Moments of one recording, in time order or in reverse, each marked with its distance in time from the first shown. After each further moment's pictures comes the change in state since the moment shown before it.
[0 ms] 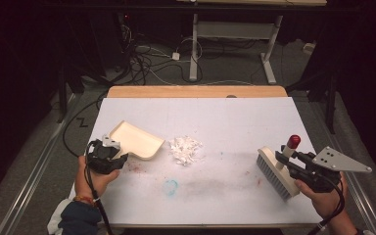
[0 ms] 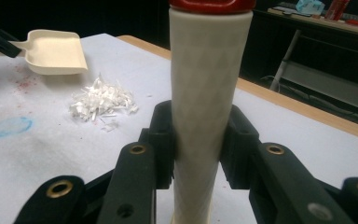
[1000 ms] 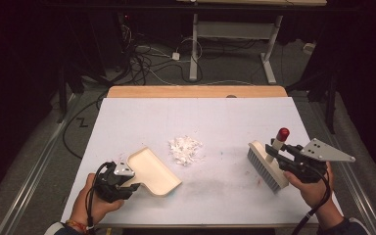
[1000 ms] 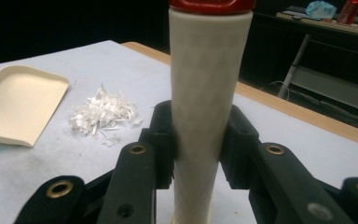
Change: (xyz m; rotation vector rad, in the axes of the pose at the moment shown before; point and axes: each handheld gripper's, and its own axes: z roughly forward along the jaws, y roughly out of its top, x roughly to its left) left arm -0.054 -0.025 -0.021 0.106 -0.184 0.236; right arm 0.000 0.006 0.030 -0.020 0.030 0.007
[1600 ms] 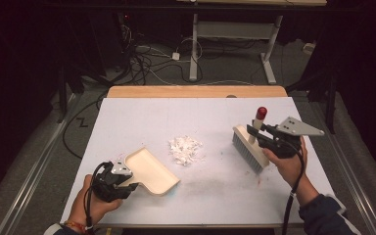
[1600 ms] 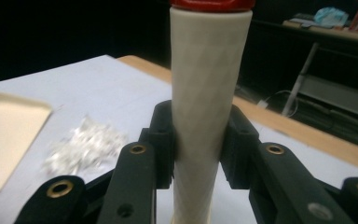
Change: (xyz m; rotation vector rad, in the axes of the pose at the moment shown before) left arm 0.004 -0.004 0.000 -0.001 0.001 -0.034; right arm -0.011 0.024 0.071 -0.032 0.011 0.015
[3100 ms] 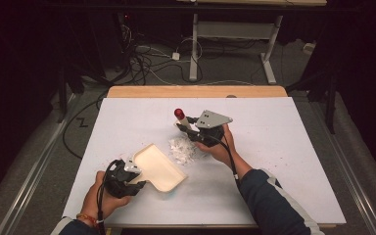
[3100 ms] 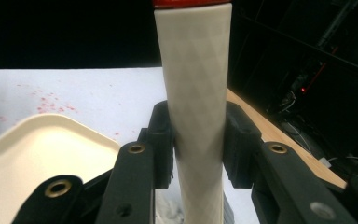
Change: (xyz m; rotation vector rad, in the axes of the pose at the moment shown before) left arm -0.001 0.015 0.029 0.030 -0.001 0.041; right arm 0.098 0.022 0.152 -0.037 0.272 -0.253
